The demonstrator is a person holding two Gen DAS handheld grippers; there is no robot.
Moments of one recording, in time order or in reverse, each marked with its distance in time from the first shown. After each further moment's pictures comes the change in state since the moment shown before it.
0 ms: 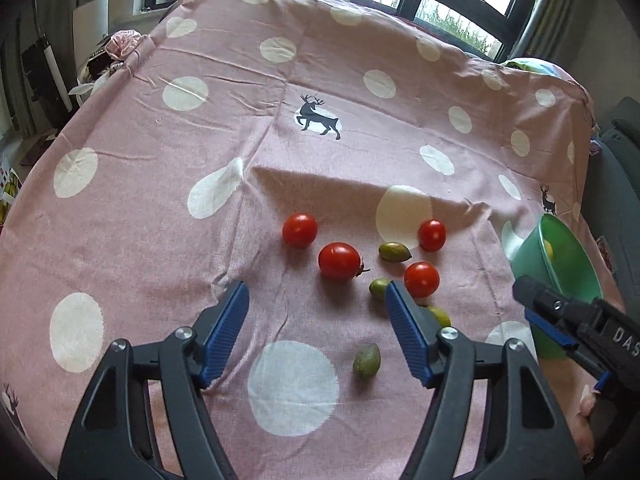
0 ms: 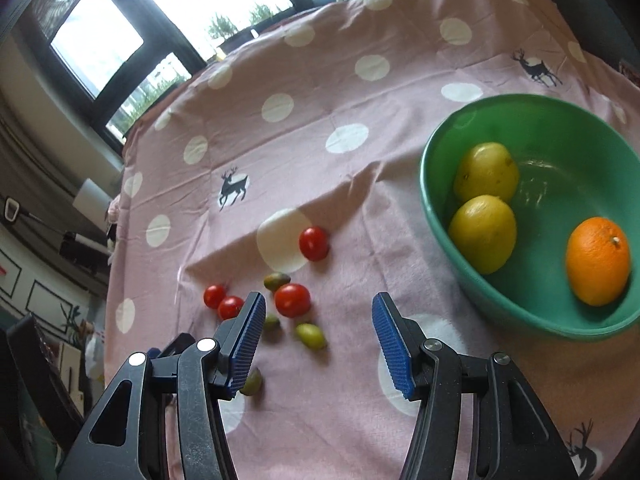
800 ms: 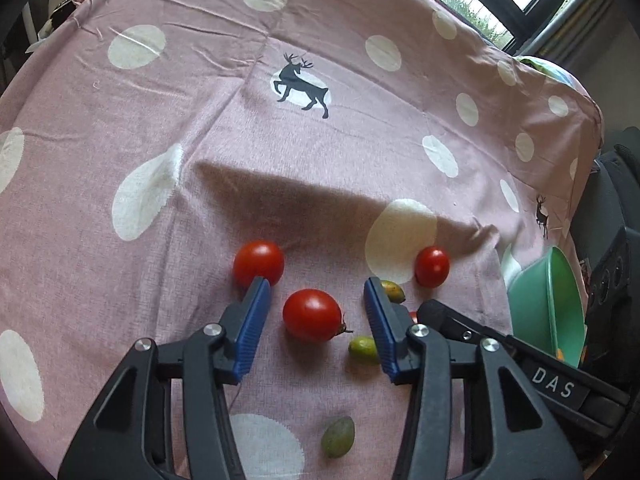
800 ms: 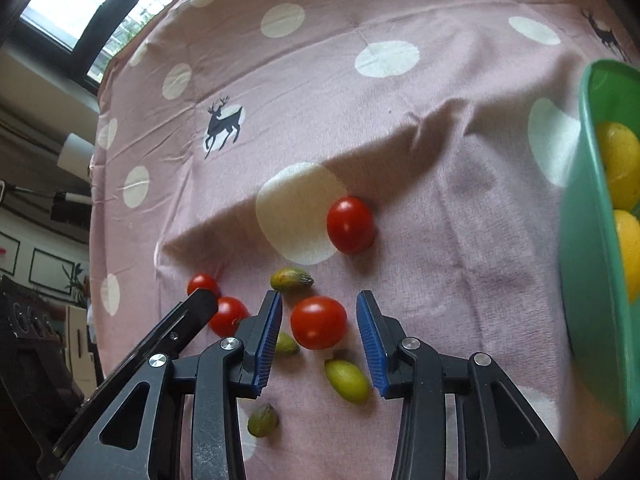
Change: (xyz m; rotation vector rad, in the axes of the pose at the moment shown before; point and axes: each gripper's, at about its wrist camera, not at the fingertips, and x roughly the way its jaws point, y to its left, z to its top) left arm 0.067 0.000 0.042 -0.089 0.168 -0.107; right arm 0.095 0.017 0.031 -0.002 0.285 0.022
